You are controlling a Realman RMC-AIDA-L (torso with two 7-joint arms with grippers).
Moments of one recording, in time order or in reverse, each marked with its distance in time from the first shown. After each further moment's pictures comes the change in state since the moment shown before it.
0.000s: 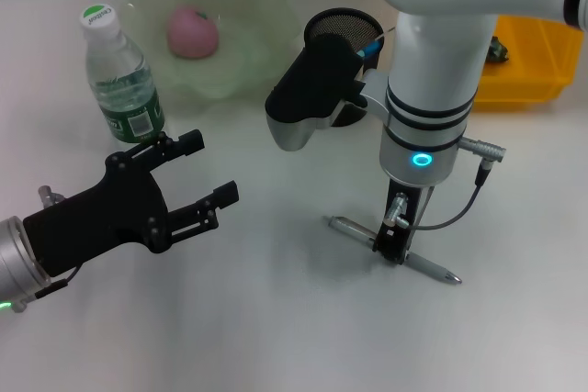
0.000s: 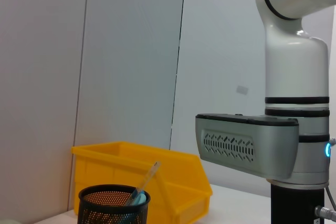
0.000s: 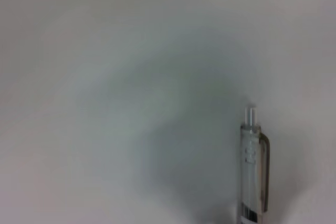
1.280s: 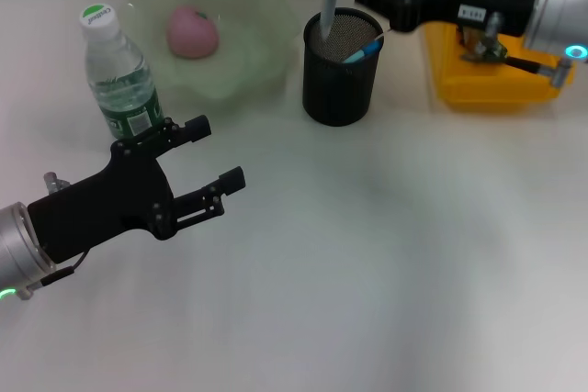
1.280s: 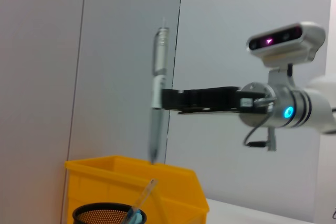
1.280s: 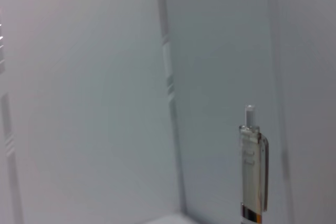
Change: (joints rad) left arm -0.025 0.000 0.000 -0.003 -0.016 0.014 -0.023; right arm -0.550 -0.012 1.092 -0.053 0.747 0.062 -1.446
